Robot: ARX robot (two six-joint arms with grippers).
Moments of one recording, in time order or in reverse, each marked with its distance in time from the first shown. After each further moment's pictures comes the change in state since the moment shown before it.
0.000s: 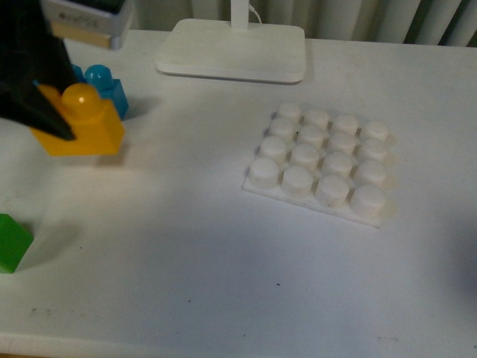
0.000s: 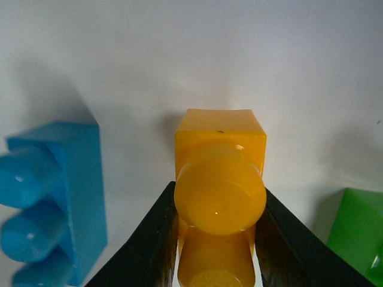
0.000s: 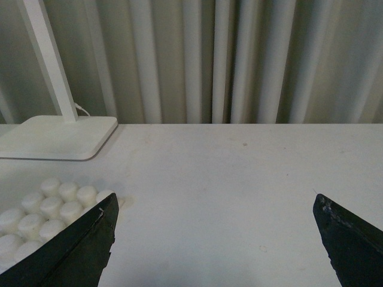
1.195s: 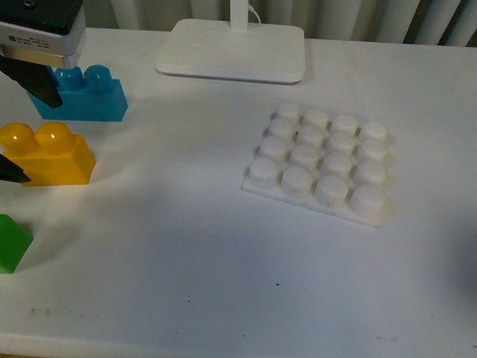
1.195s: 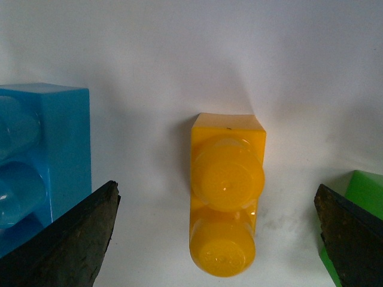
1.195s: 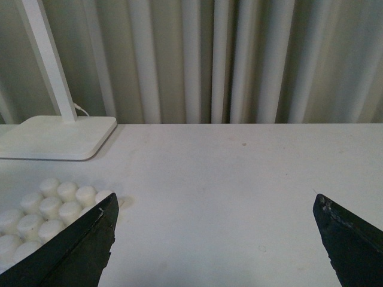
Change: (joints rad) left arm 0.108 -0.013 -0.094 0.060 0.002 0.018; right arm 0.000 0.000 0.000 0.000 0.000 0.000
